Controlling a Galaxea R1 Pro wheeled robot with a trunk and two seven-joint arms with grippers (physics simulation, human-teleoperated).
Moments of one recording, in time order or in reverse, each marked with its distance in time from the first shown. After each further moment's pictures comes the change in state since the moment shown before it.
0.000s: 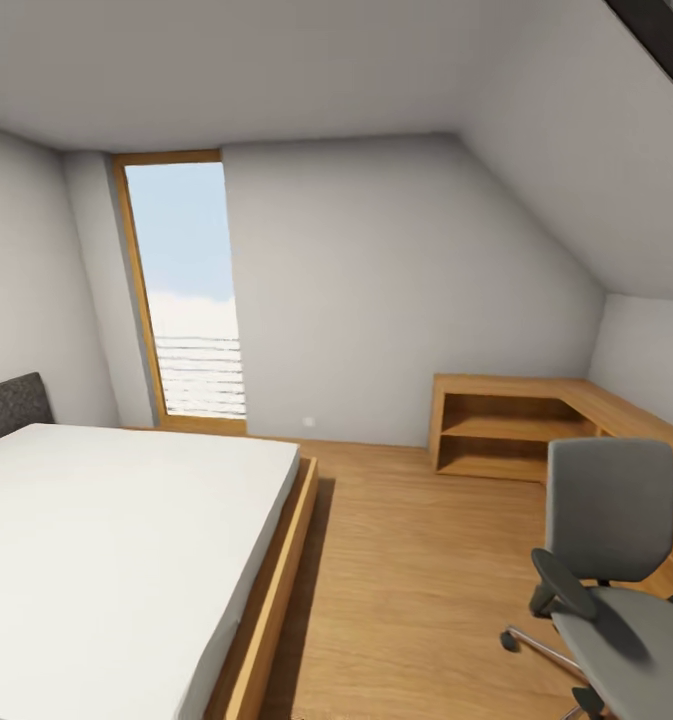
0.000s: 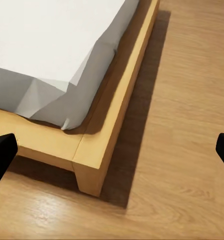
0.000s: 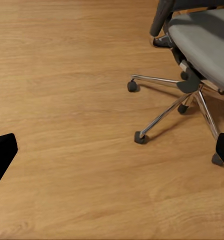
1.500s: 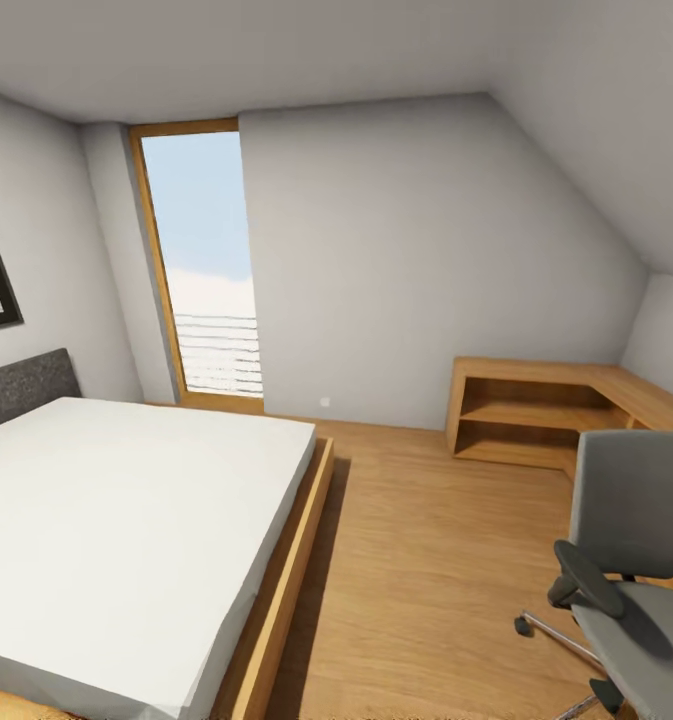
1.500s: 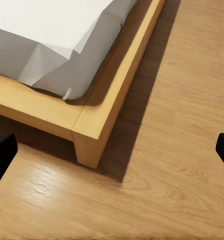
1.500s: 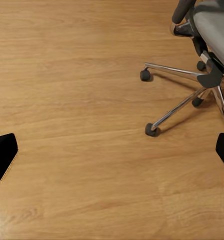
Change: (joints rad) left arm 0.000 -0.040 0.000 0.001 0.000 0.015 0.000; right arm -0.006 -0.039 -0.005 -0.139 -0.004 0.148 -0.007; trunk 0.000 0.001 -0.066
